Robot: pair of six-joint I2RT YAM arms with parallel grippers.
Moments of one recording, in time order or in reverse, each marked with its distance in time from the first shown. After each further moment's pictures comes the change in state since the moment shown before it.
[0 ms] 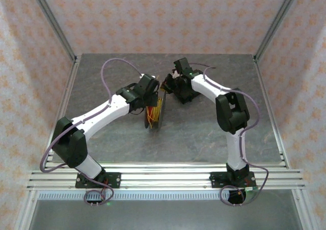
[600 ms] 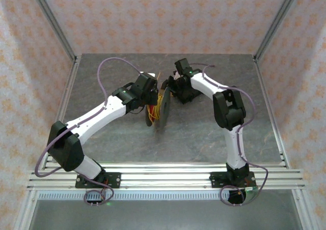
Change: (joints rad) left arm 0.003 -0.049 -0.003 0.028 0.035 0.004; right arm -0.023 0.077 0.086 -0.120 0.015 -0.123
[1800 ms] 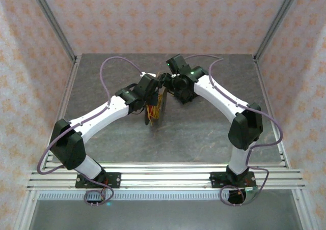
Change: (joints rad) left arm -0.024 0.027 0.002 0.007 -0.119 0.025; right arm 0.200 -0.362 -0.027 -0.257 0.384 0.145
